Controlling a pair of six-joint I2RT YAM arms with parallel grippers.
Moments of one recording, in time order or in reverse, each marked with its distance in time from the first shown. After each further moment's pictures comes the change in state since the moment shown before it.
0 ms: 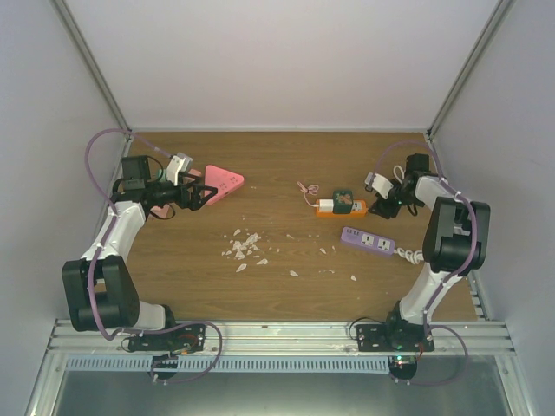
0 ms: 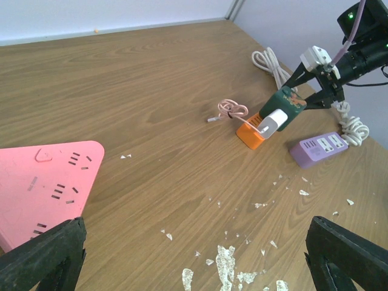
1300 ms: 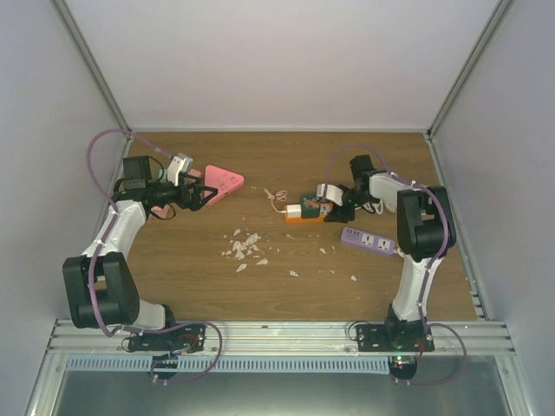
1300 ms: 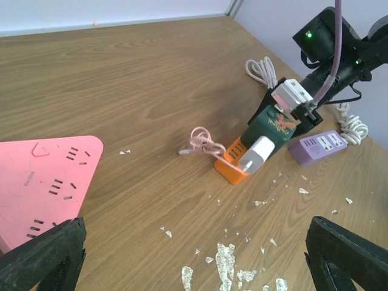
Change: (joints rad) left arm 0.000 0.017 0.000 0.000 0.003 0.000; right arm 0.312 0.154 0.084 -0.010 -0.090 -0.058
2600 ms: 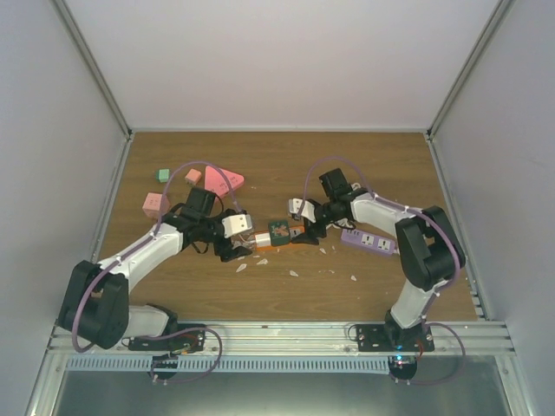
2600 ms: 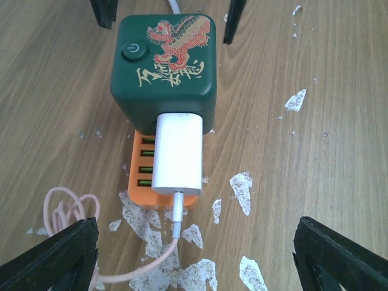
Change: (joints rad) left arm -0.497 -0.108 -0.222 -0.092 -0.367 0.525; right arm 0.296 -0.225 -0.216 0.191 -0.198 0.223
